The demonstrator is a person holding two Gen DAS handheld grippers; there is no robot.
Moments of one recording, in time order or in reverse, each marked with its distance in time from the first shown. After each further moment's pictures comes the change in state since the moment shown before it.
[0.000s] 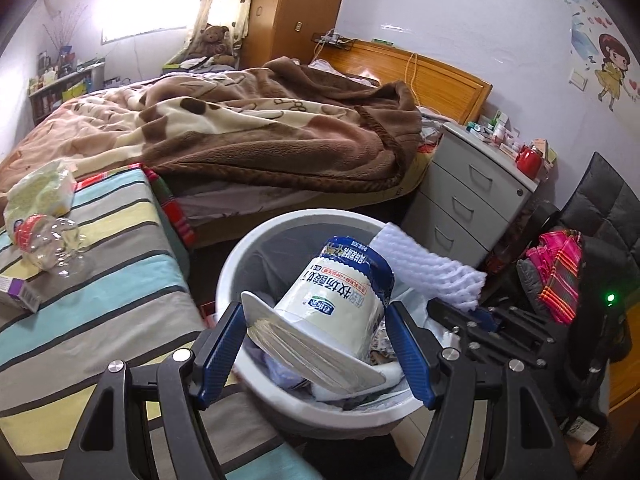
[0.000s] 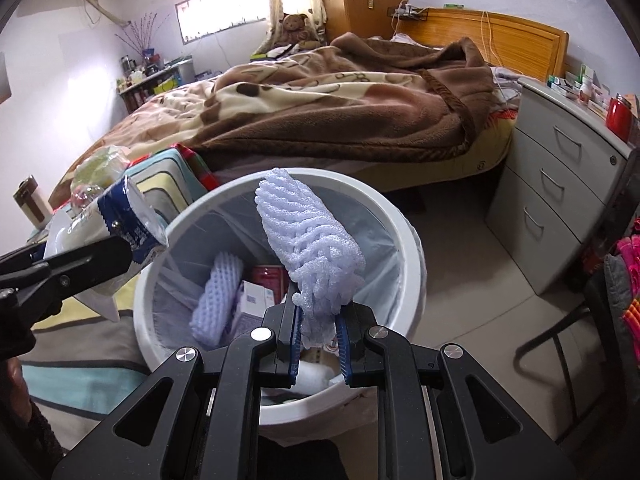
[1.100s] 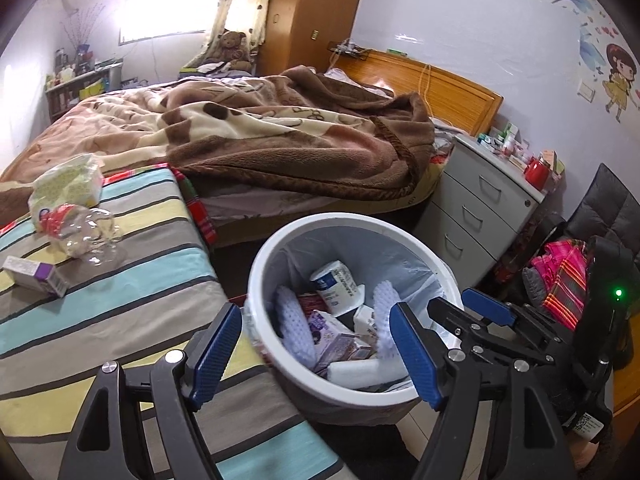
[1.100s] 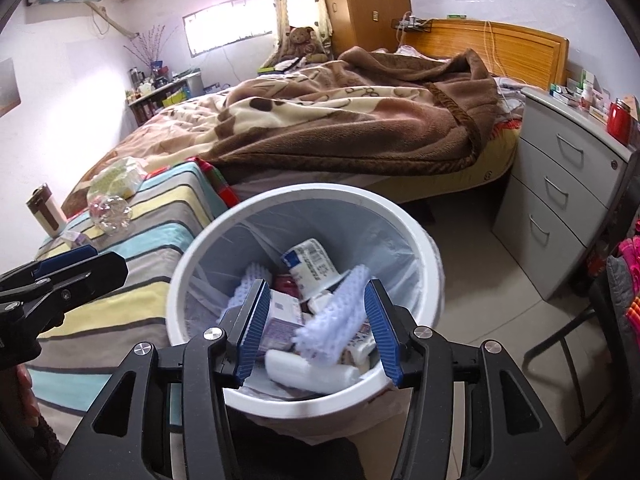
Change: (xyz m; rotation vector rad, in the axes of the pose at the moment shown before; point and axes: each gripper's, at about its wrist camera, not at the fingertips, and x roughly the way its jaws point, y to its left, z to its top) left arm -0.035 0.021 -0.011 -0.041 -0.036 0.047; right arm -0.016 0.020 0.002 0.000 -0.061 0.040
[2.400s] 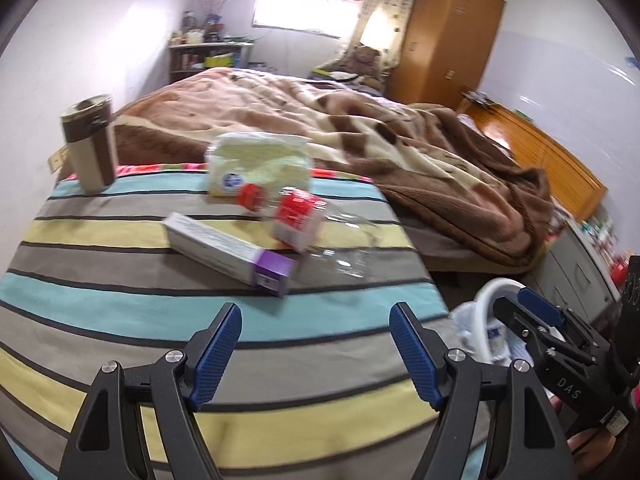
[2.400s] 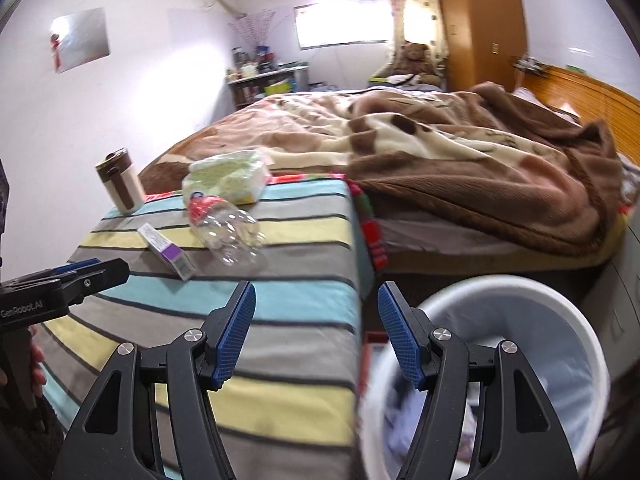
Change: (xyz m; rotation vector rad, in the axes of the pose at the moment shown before) left arm -0.057 0.210 -0.006 -0.320 -0.069 0.296; right arm 0.058 0.140 0.045 -0.261 -0.028 0.296
